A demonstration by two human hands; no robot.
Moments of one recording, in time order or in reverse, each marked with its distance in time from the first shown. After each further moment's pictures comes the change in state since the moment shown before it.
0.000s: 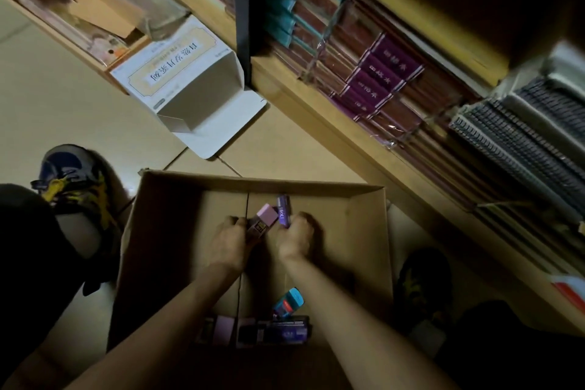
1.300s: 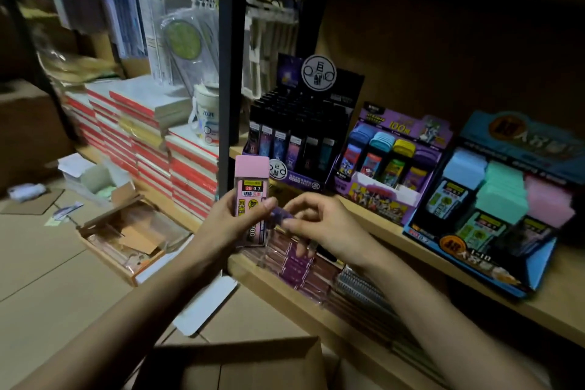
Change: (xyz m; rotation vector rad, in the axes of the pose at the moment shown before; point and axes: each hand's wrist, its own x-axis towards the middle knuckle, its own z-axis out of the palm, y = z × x) left_hand -0.149 0.222 -0.333 -1.102 0.098 0.665; right_hand -0.188 -0.136 -0.407 0.432 -0.237 -1.002
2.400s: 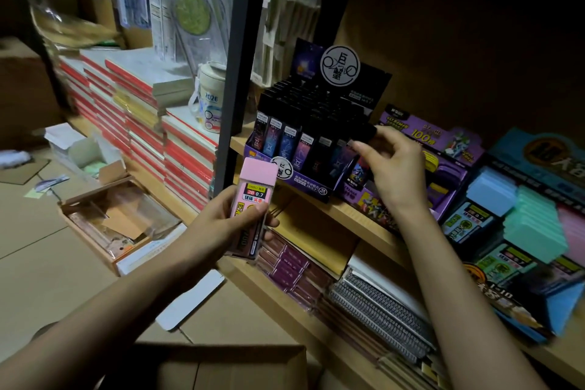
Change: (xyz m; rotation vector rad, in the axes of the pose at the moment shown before) left_hand 0.010 -0.007 -0.010 -0.175 -0.091 -0.089; right_hand 0.056 -0.009 -0.078 -0.299 0.688 -0.323
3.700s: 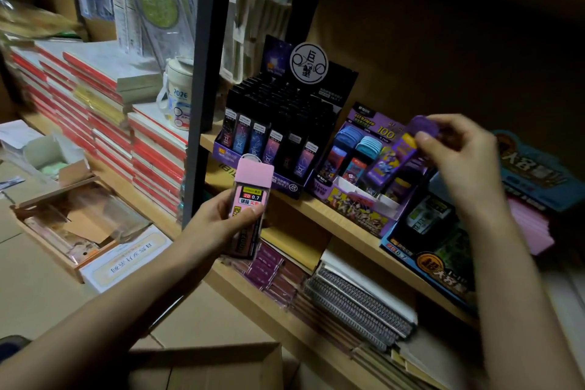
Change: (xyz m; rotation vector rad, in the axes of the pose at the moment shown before) left_hand 0.008 -0.010 0.033 0.071 0.033 0.038; right_hand 0.001 -0.015 -0.104 -0.164 0.081 0.046
